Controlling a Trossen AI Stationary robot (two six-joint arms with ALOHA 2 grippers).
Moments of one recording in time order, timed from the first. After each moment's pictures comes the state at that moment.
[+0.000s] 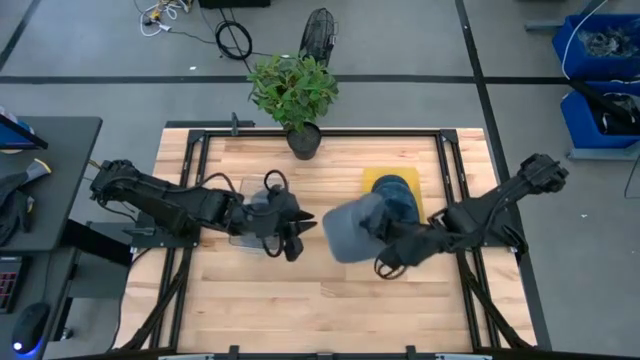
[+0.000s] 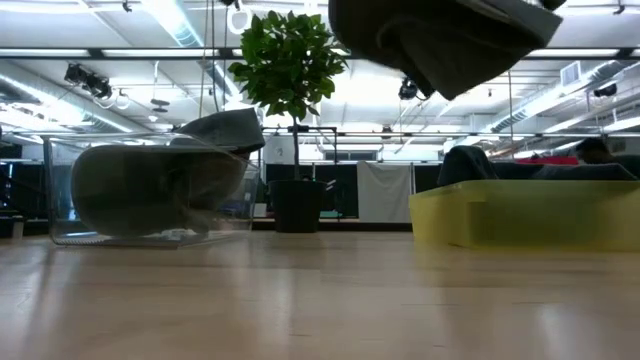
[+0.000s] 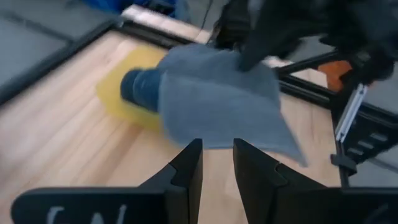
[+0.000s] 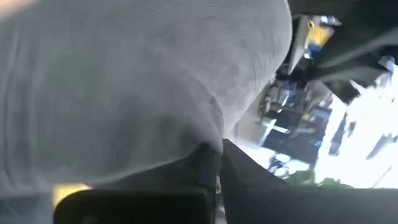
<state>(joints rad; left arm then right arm) -0.31 1.42 1.30 -0.40 -0.47 -0.49 0.50 1.34 1.21 -0.67 0.72 -1.14</state>
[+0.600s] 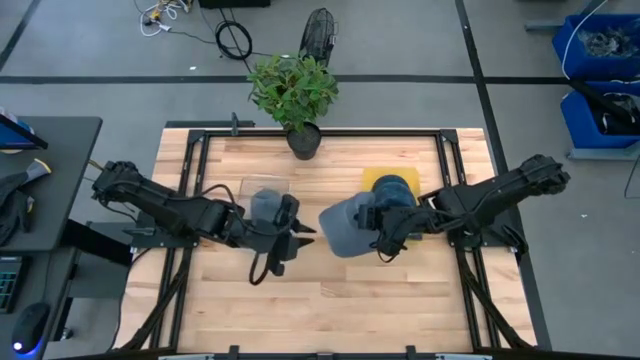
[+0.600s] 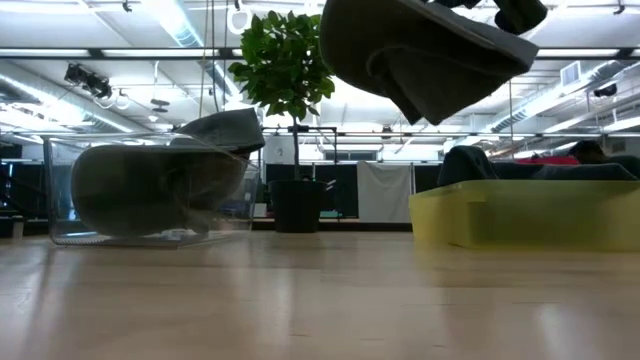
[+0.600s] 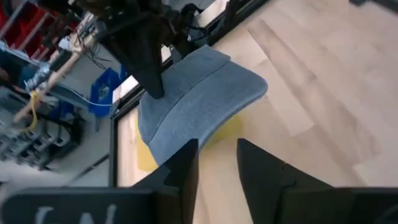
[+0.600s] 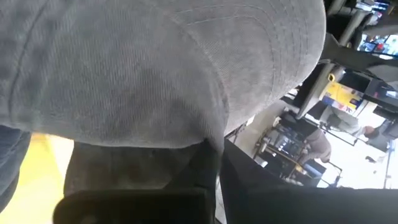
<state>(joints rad) -0.38 1.45 1.30 -0.40 -0.47 0.45 0.33 1.34 1.21 -0.67 0.48 -1.50</state>
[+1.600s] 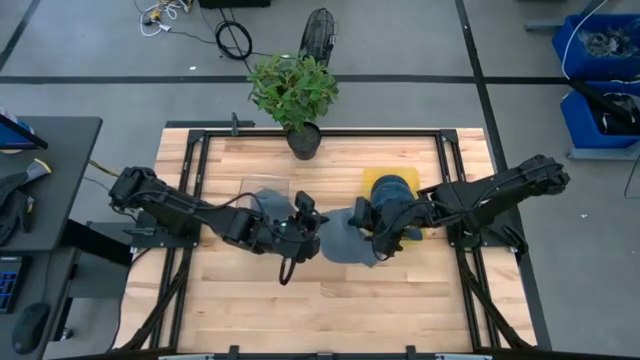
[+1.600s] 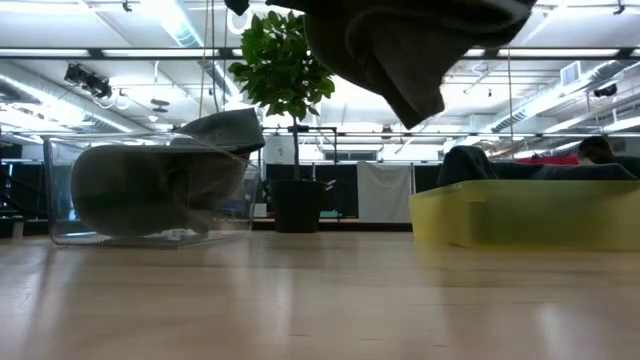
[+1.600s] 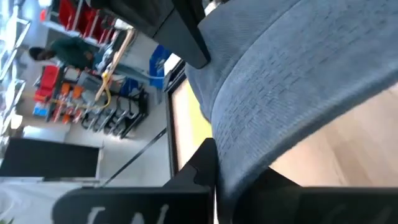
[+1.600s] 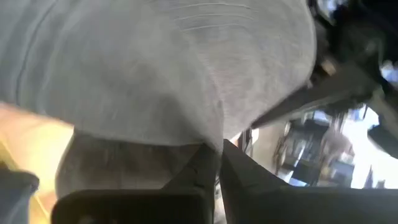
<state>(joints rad) -0.34 1.60 1.30 -0.27 -0.73 0.63 0.29 1.34 1.21 -0.56 0.31 -1.29</state>
